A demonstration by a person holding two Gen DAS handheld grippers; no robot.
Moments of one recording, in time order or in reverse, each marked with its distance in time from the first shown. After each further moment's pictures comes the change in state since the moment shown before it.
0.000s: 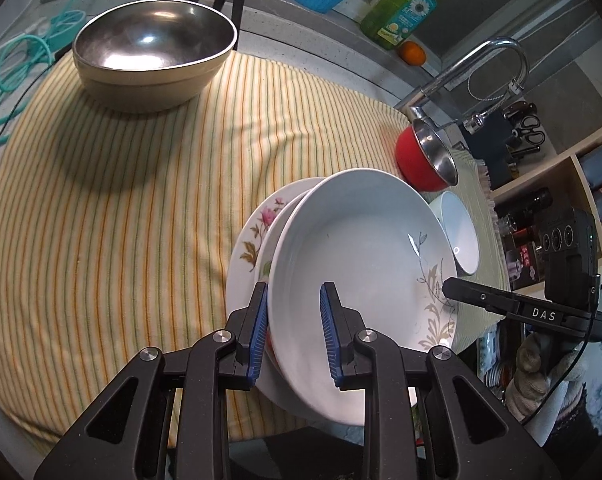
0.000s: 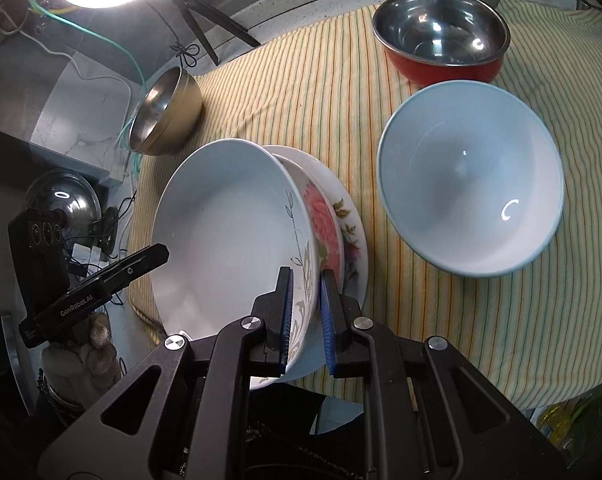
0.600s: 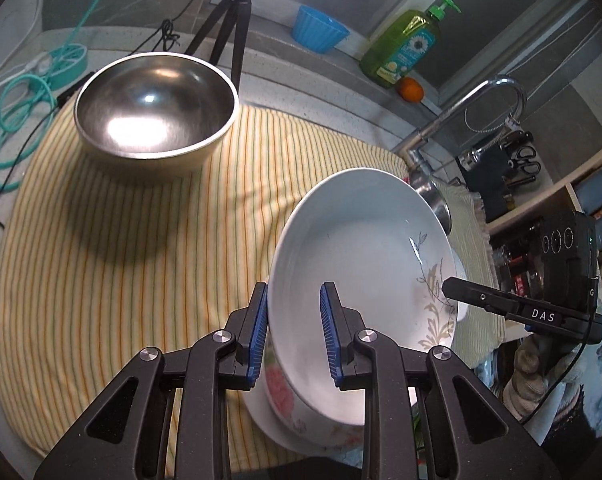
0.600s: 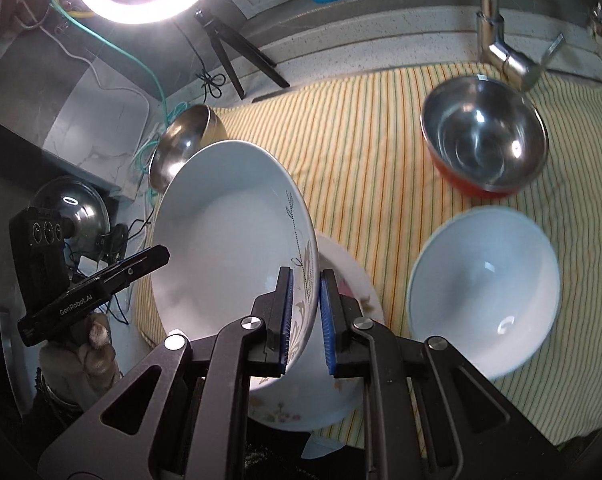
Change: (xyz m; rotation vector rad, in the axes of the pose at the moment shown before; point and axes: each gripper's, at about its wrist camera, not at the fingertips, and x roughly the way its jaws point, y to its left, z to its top) left arm -0.021 0.003 0.034 -0.002 -0.086 -0.007; right arm -0.017 0.020 0.042 -0.074 -0.063 0.015
